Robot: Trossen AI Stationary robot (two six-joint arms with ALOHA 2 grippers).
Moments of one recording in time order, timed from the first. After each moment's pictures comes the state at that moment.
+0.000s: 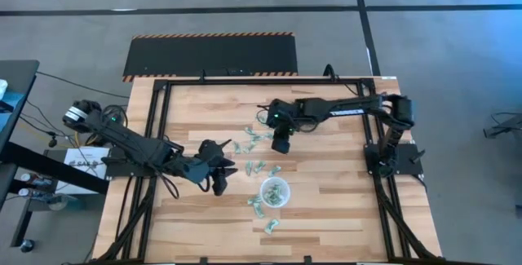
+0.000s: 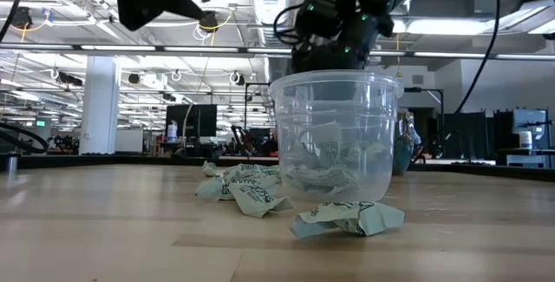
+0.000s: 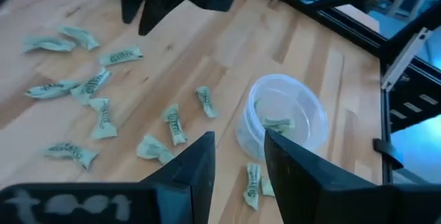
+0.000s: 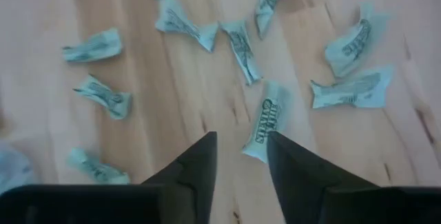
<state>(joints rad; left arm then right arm) -0.42 1.23 0.88 -0.30 -0.47 -0.78 -0.21 1.81 1.24 -0.54 -0.12 0.03</state>
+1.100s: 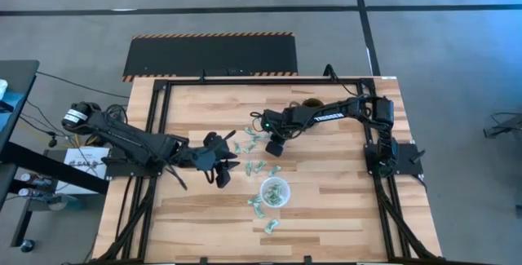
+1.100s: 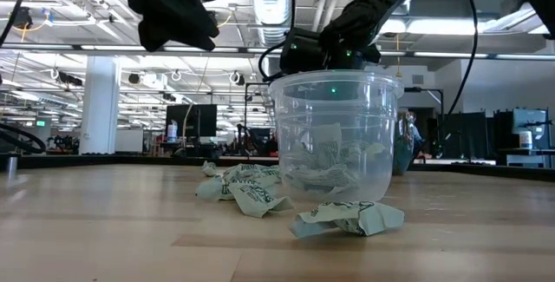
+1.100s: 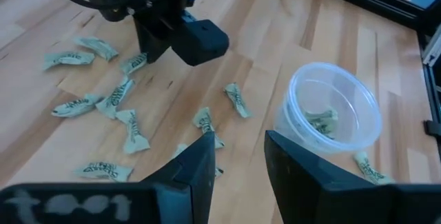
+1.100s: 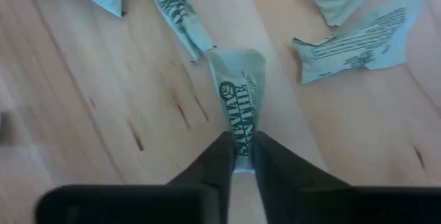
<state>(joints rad) -0.29 1.25 0.82 -0.23 -0.38 -0.58 -0.18 2.00 1.27 -0.53 0.03 0.18</state>
